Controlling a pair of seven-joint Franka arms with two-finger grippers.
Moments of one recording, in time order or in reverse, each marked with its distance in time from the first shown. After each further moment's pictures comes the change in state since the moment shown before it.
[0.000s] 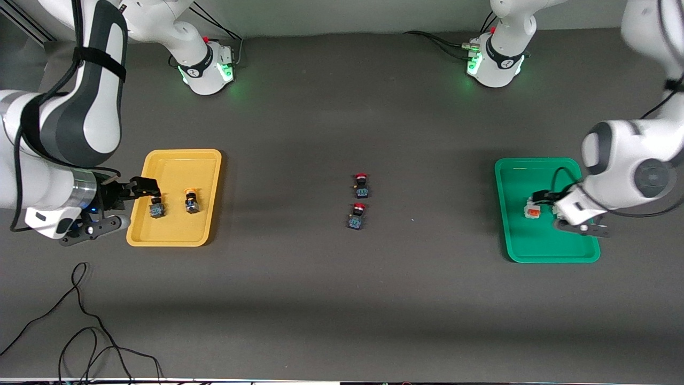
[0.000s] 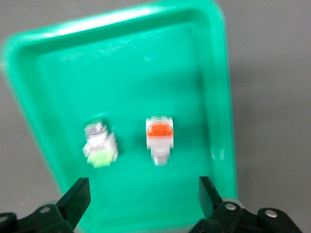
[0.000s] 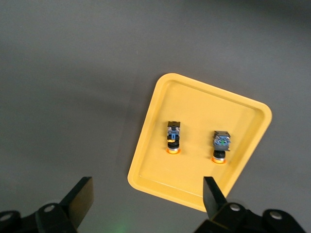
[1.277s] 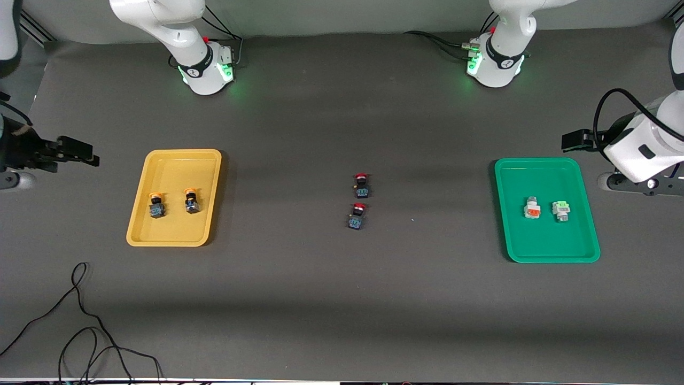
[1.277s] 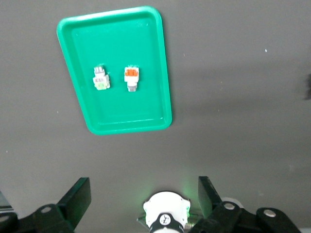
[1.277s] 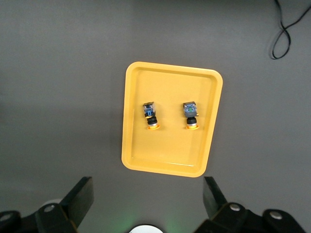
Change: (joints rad) left arm -0.170 -0.060 -0.015 0.556 -0.031 -0.694 -0.186; right arm -0.968 -0.432 1.070 -0.057 -0.383 -0.015 0.332
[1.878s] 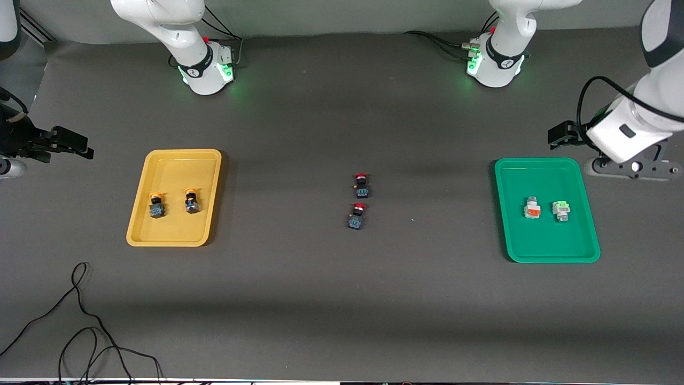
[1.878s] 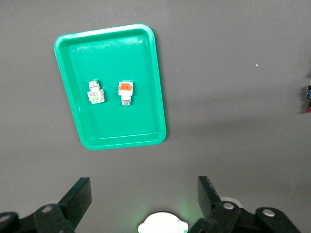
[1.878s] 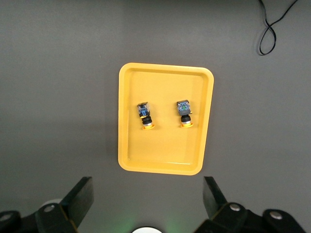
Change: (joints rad) left arm -0.172 -0.195 0.184 -0.275 -0.053 0.206 -0.003; right arm -0.041 -0.058 0.054 -0.063 -0.029 0.037 0.046
